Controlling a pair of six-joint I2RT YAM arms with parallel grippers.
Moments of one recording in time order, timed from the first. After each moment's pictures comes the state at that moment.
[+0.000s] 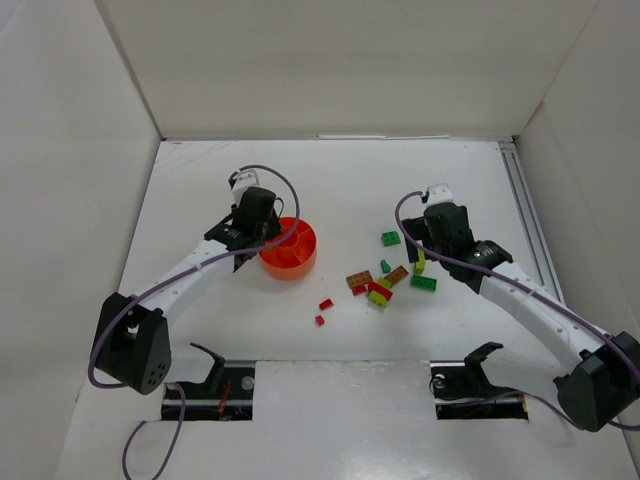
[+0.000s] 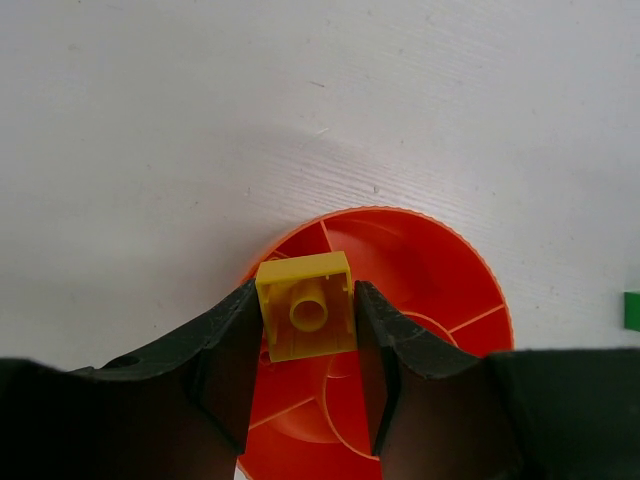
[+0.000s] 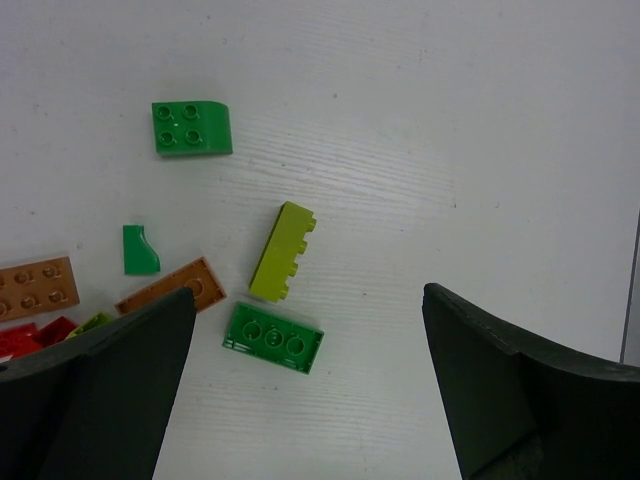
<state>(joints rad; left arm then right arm) -0.48 1.31 0.91 -0.31 -0.38 -0.63 0.52 1.10 0.85 -0.49 0.43 0.10</state>
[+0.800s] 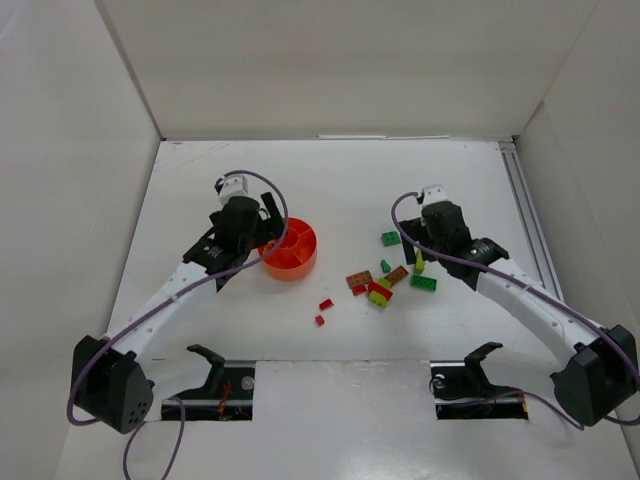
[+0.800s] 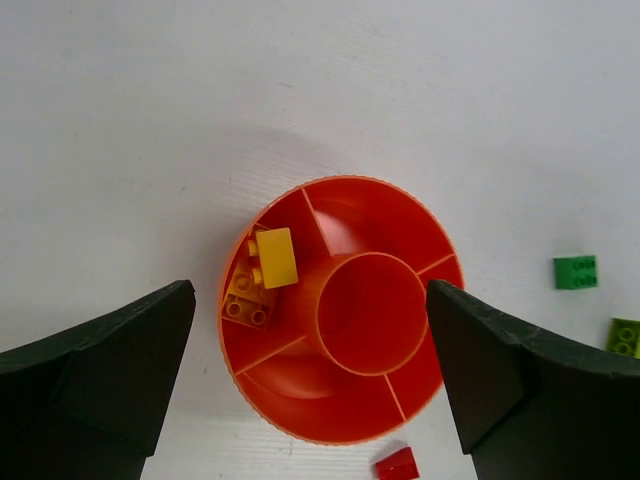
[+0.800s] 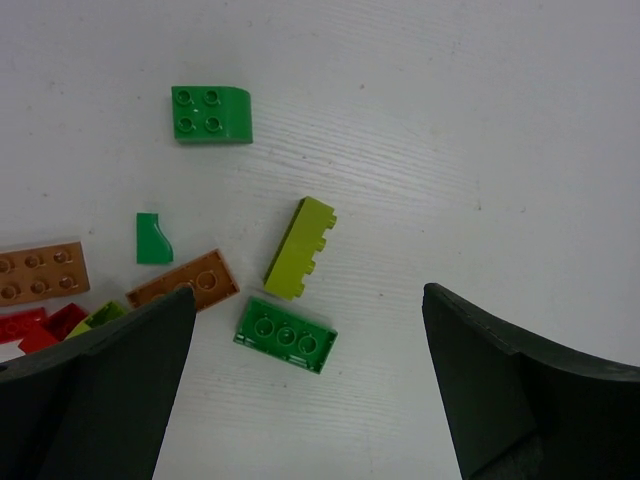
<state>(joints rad) -0.48 1.14 0.84 -0.33 -0.33 -0.64 0.50 1.13 0.85 -0.48 0.38 0.09</state>
